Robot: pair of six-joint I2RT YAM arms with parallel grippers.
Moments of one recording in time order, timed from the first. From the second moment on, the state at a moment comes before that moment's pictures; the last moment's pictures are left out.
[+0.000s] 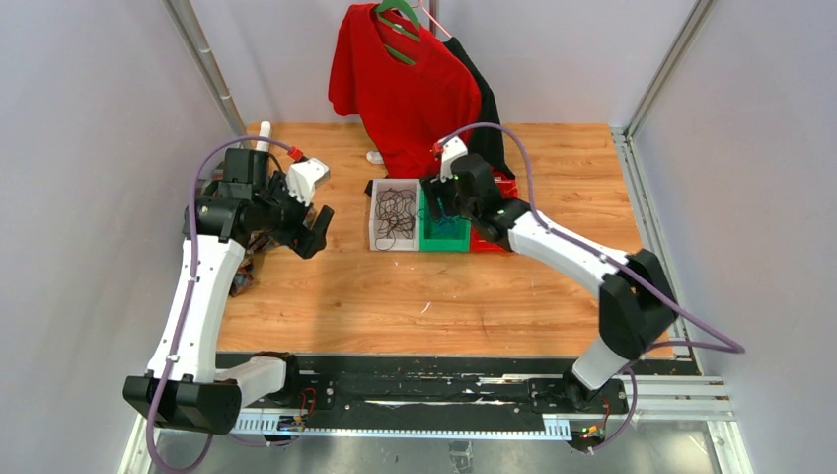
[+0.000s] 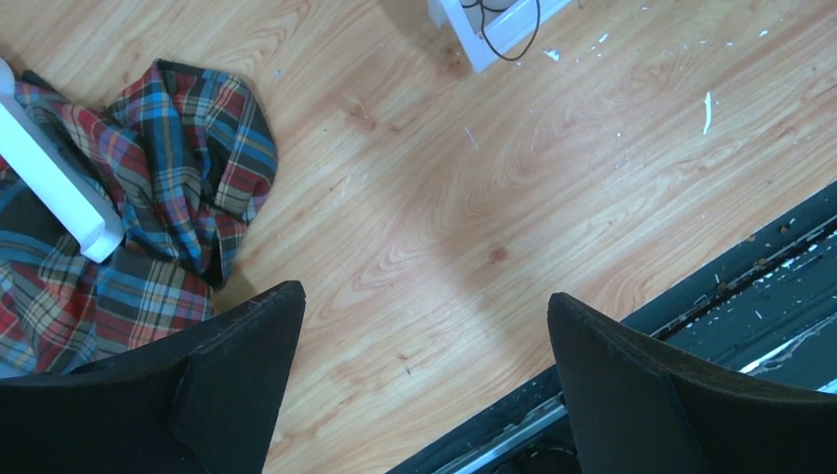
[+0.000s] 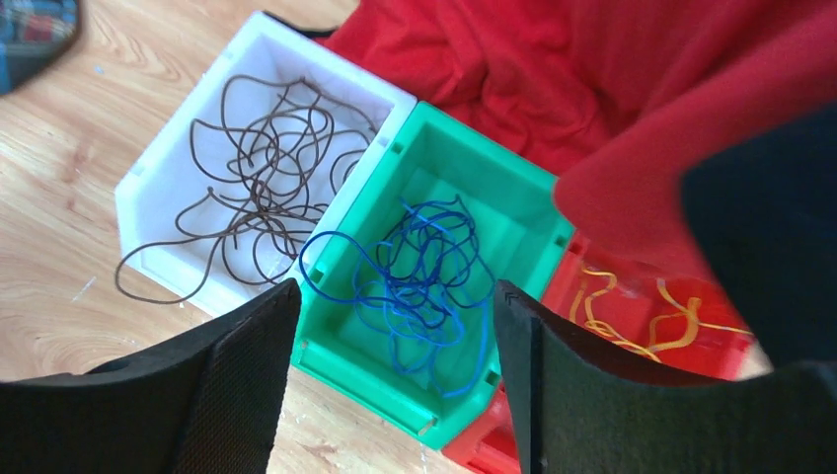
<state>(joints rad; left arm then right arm) -0.09 1.15 1.37 -1.13 0.33 0.47 0.69 1.66 1.24 -0.07 0.18 0.01</state>
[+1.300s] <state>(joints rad) -0.02 1.29 0.18 0.90 0.22 0.15 0.19 1.14 0.20 0.59 0.77 -0.04</state>
